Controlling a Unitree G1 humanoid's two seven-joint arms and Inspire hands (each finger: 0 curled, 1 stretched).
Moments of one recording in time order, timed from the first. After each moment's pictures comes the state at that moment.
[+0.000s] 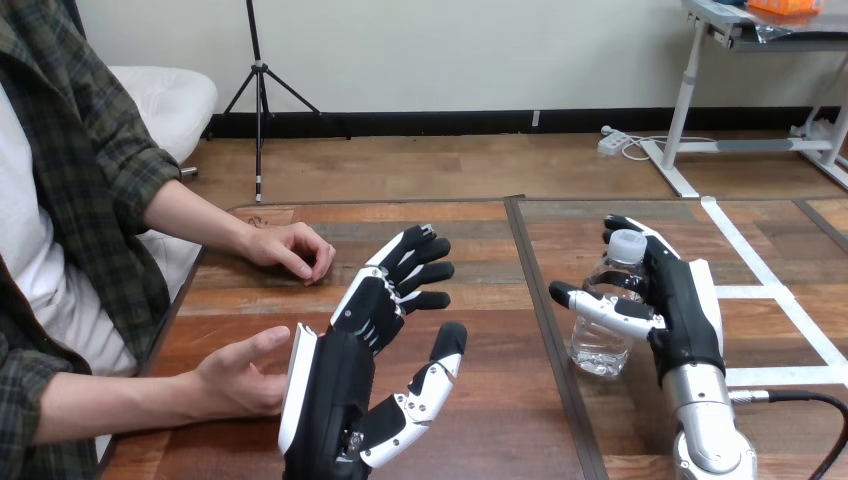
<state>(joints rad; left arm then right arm) 0.22 -0.04 -0.26 0.28 0.12 -0.94 0.07 -0.50 -0.21 -0.09 1.24 -0.13 -0.68 -0.17</state>
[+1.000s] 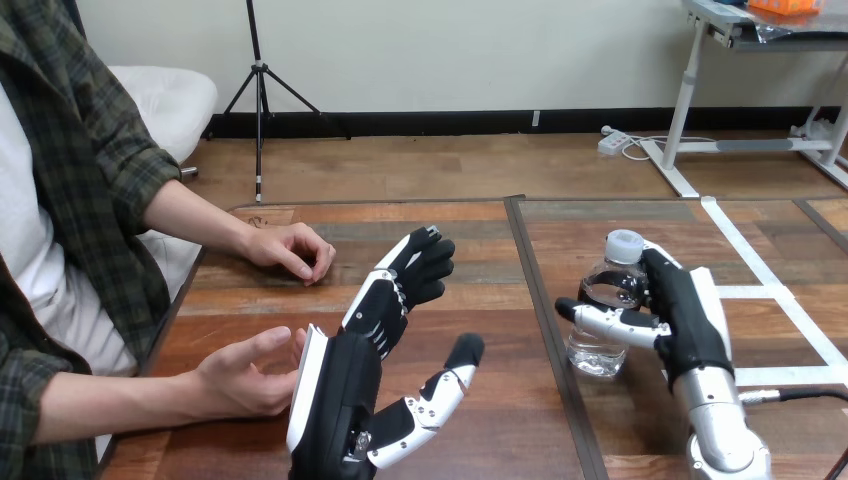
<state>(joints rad) 0.22 -0.04 -0.26 0.27 0.13 -0.91 0.05 -0.49 -0.24 -0.07 1.22 -0.16 -0.60 -0.15</state>
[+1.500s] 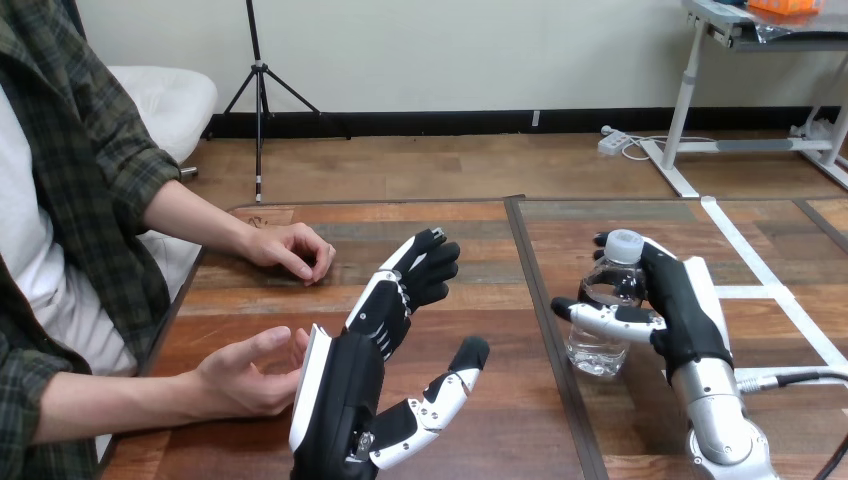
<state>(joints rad) 0.22 -0.04 -0.26 0.27 0.13 -0.90 0.04 -0.49 -0.26 -0.03 1.17 -0.24 -0.57 -0.18</state>
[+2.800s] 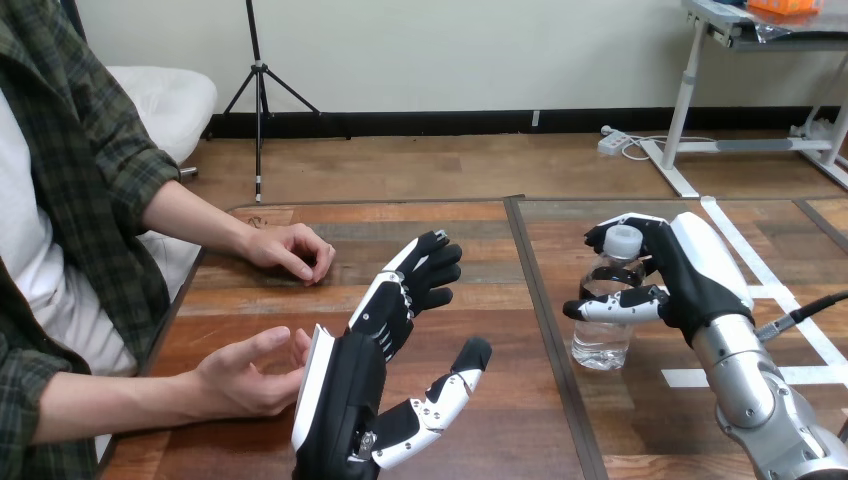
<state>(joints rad) 0.22 -0.04 -0.26 0.27 0.14 -0.89 0.04 -0.49 -0.40 0.12 0.93 -0.45 -0.38 -0.17</state>
